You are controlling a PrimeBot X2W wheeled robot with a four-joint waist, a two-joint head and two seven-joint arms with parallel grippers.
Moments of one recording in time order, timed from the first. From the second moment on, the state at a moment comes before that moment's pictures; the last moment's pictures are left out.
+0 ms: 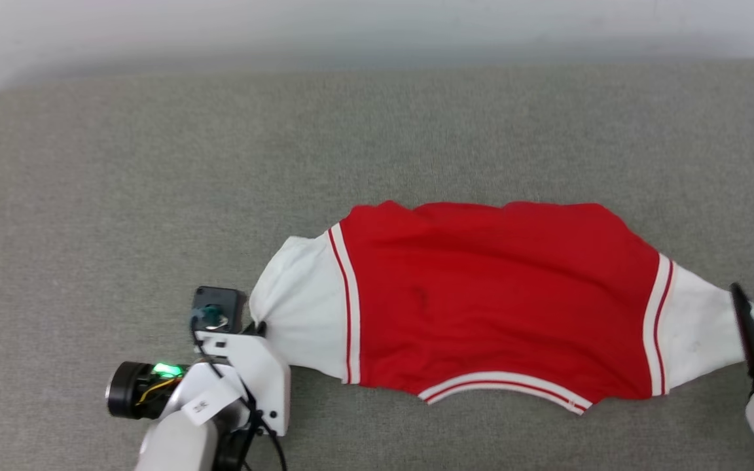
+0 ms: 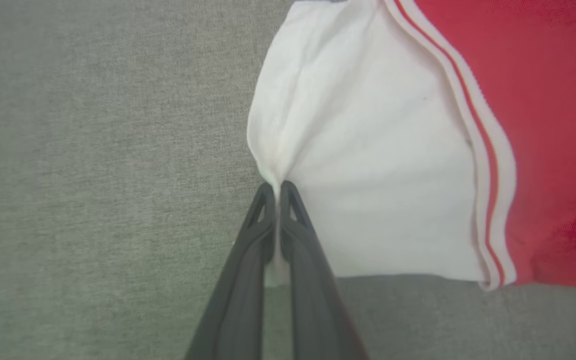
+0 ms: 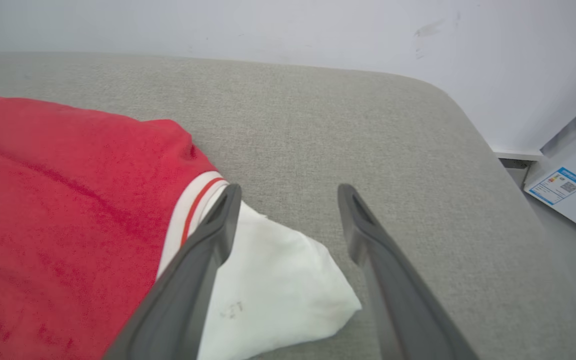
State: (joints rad) left arm -0.20 0.12 -0.19 0.16 -0.14 0.06 0.47; right arm -0.08 -0.39 -0.13 0.13 0.31 0.13 0.03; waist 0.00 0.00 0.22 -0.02
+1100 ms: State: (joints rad) left arm 0.03 0.13 -0.24 -0.36 -0.20 0.08 0.57; right arm -0.15 -0.59 0.08 0.32 0.42 0.13 0.57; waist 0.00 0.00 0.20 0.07
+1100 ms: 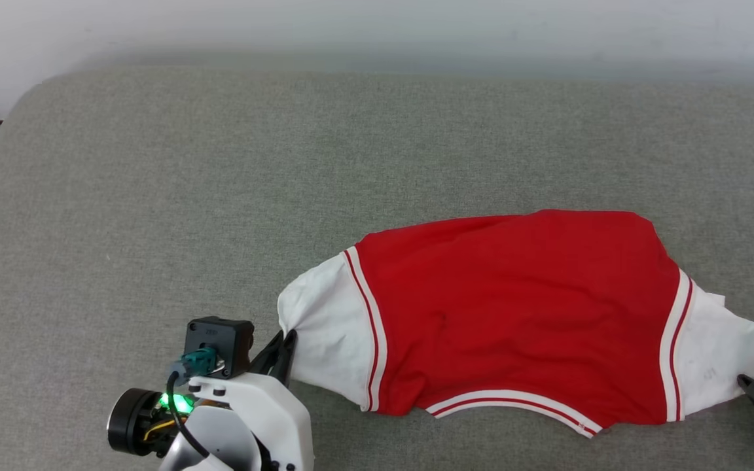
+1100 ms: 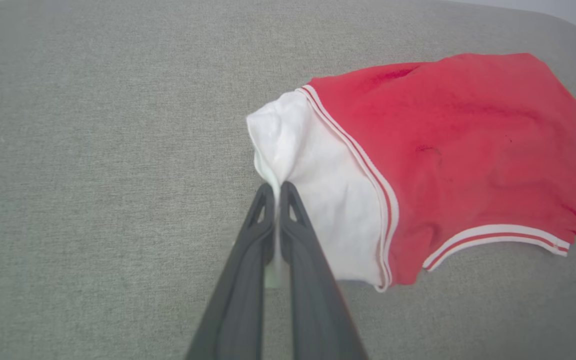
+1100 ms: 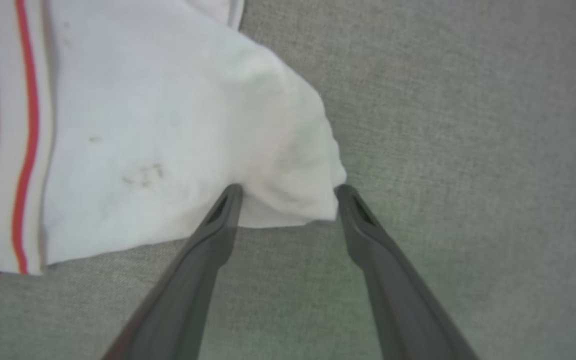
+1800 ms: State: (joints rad) left arm 0.00 0.20 -0.18 -0.37 -0.26 0.04 0.59; right arm -0.25 -0.64 0.13 0.37 0.52 0.13 0.49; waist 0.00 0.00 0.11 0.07
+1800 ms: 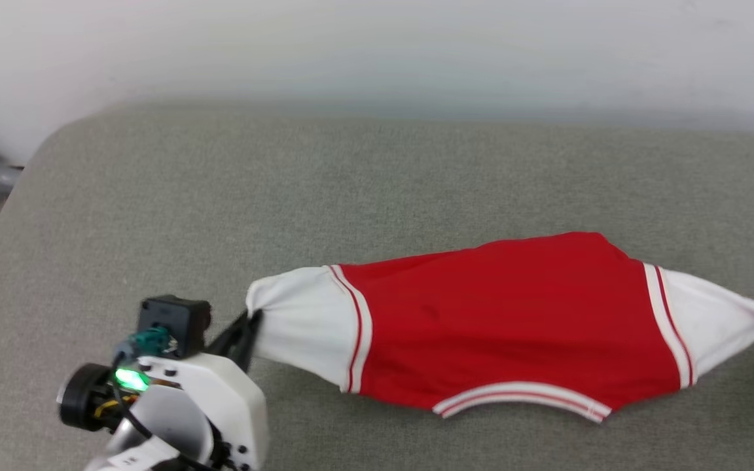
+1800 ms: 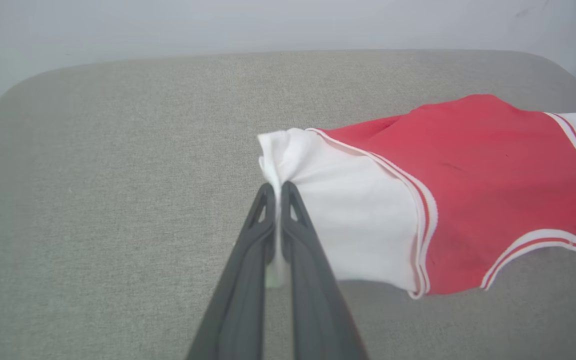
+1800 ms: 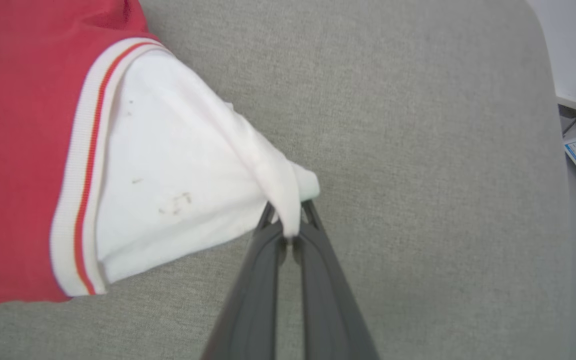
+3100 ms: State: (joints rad) left arm -0.94 0.46 -0.06 -0.29 -0.30 -0.10 0.62; right arm -1.05 -0.74 0.02 0.20 0.52 0.13 0.46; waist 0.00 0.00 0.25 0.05
